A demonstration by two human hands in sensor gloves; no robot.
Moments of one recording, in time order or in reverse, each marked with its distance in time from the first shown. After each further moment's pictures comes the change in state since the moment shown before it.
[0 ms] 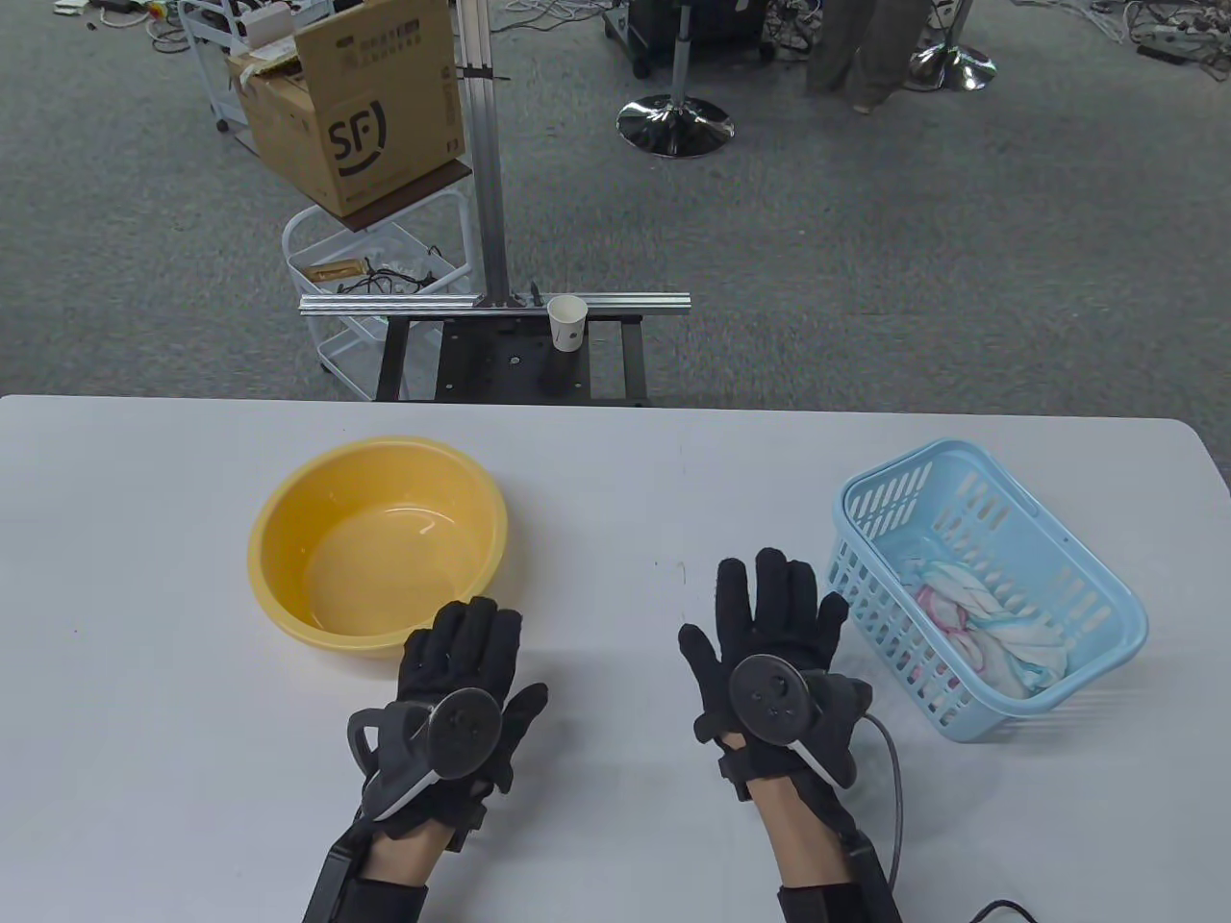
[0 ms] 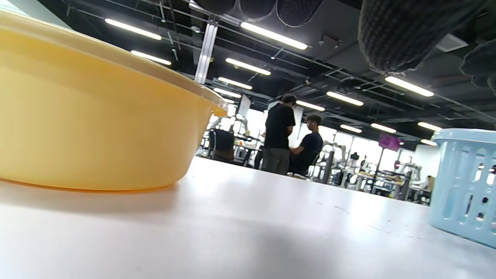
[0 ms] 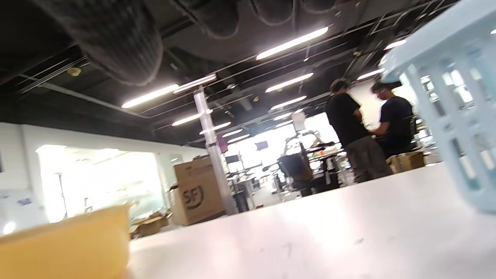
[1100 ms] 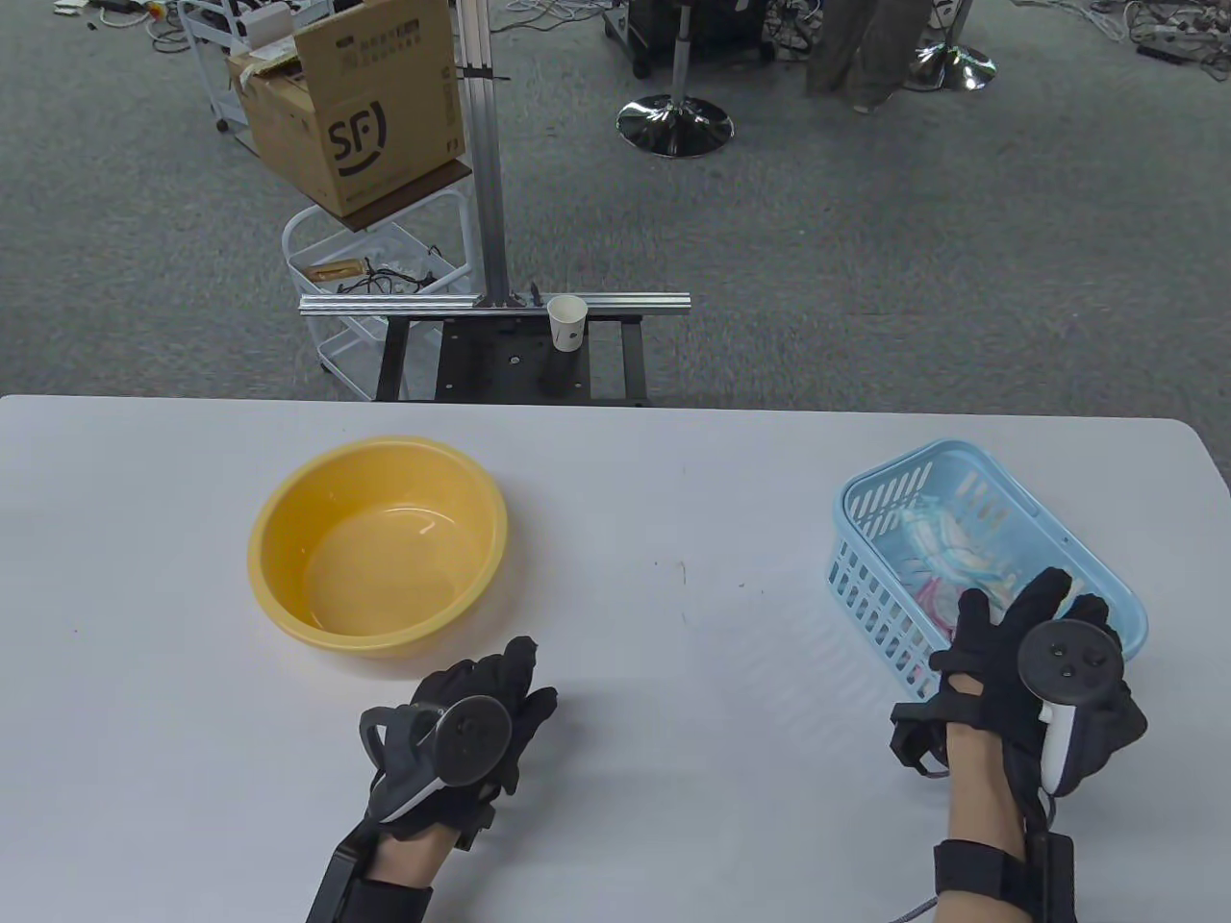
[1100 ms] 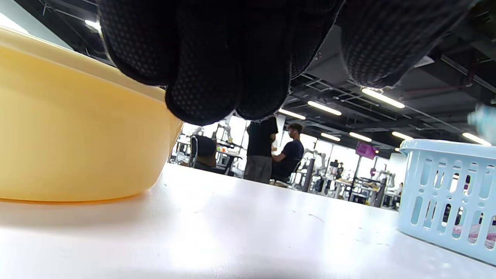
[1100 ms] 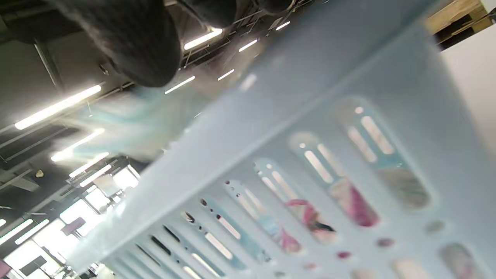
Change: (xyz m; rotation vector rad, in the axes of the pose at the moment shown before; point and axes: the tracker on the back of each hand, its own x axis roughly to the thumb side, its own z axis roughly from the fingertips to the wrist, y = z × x) left_hand 0.013 0.001 0.001 0.032 -0.086 0.030; right_hand -0.167 -0.112 0.018 -0.192 0.901 -0.141
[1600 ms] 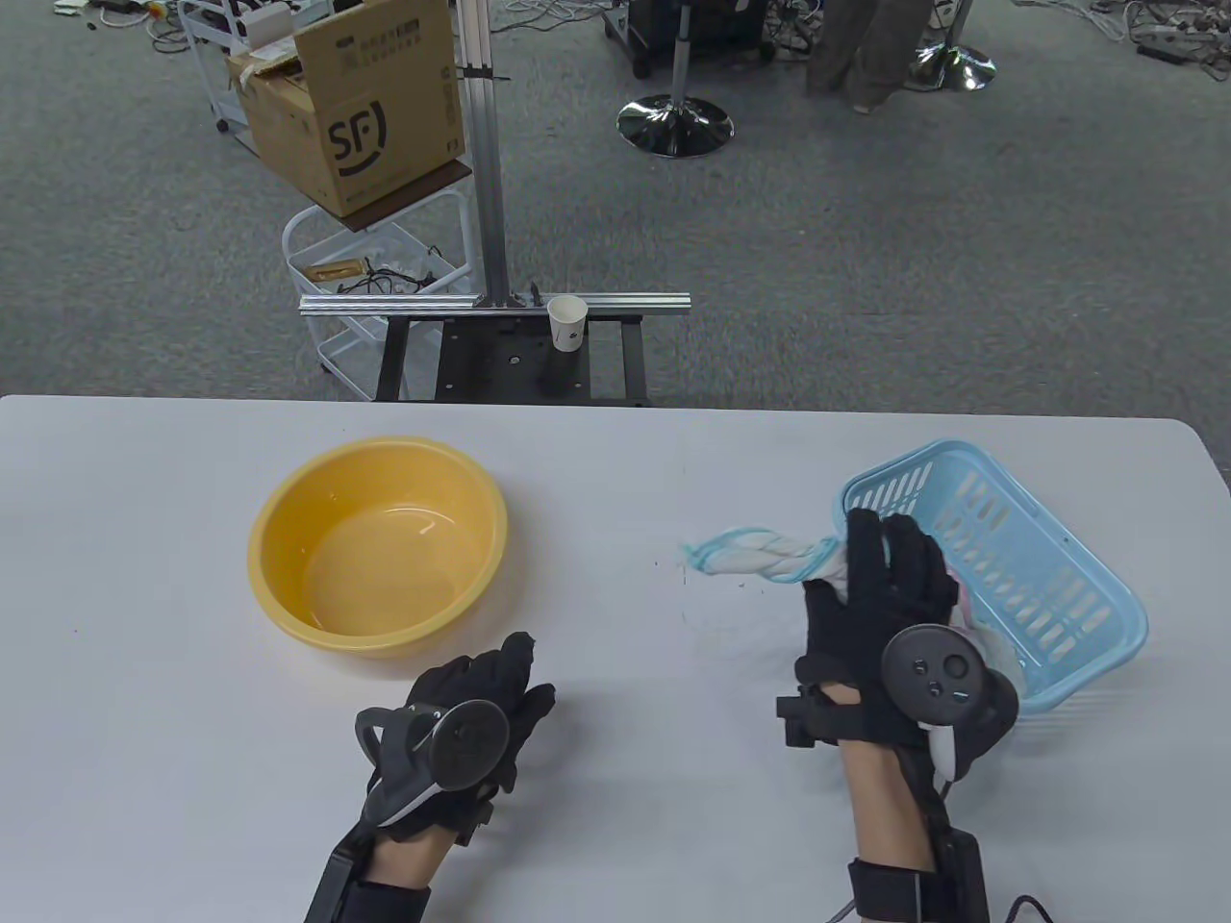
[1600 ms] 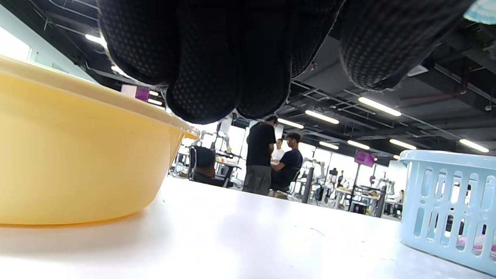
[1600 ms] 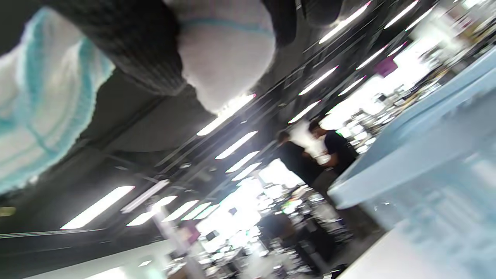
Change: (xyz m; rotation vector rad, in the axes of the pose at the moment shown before) left_hand 0.000 0.005 0.000 0.039 -0.007 -0.010; right_hand 0.084 0.010 0.056 -0.002 -0.521 -0.201
